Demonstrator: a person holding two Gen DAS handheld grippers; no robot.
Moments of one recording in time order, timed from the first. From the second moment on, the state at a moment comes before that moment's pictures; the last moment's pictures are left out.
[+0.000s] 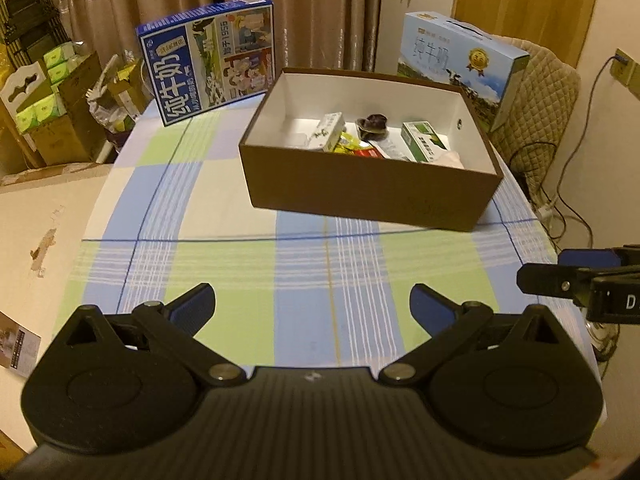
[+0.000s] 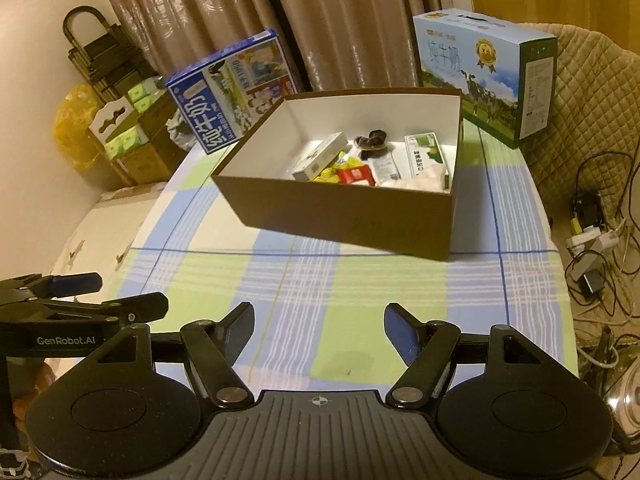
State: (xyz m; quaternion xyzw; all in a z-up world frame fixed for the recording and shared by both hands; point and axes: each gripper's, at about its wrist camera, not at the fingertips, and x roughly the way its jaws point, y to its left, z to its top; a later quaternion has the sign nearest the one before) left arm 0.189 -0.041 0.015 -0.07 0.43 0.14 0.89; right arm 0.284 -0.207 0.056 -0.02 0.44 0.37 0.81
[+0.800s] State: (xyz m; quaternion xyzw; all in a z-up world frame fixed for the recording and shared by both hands) left arm 0.136 -0.012 0.023 -0.07 0.42 0.10 0.90; right arm 0.218 -0.186 0.058 -0.02 0.45 0.33 0.83
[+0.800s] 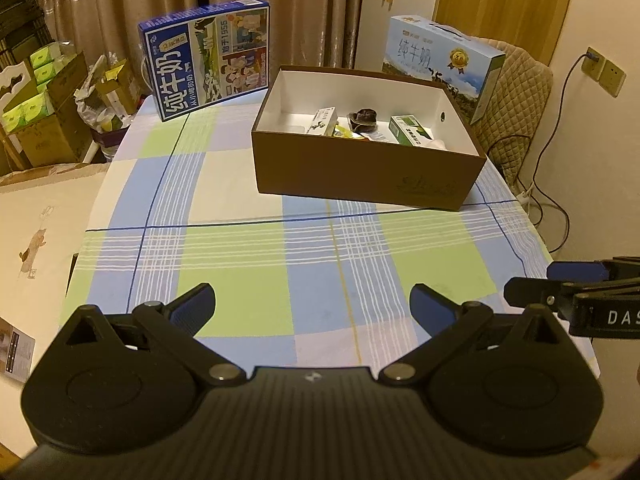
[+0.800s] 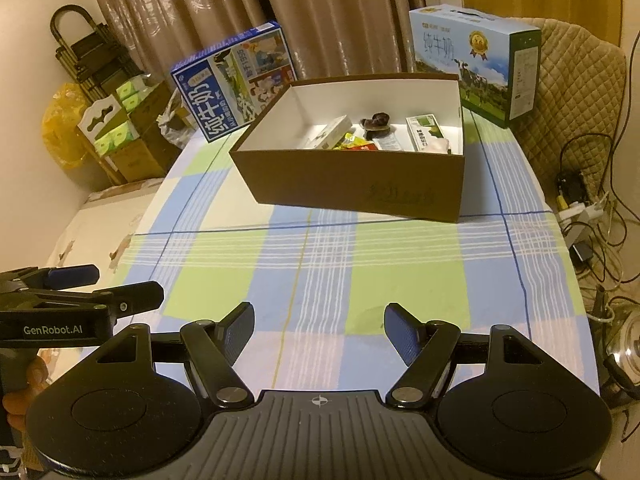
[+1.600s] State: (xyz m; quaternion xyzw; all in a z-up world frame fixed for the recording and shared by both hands) left arm 0.142 -0.010 0.022 -0.06 0.42 0.09 0.90; right arm 0.222 -0.179 0.059 -0.02 0.45 0.33 0.83
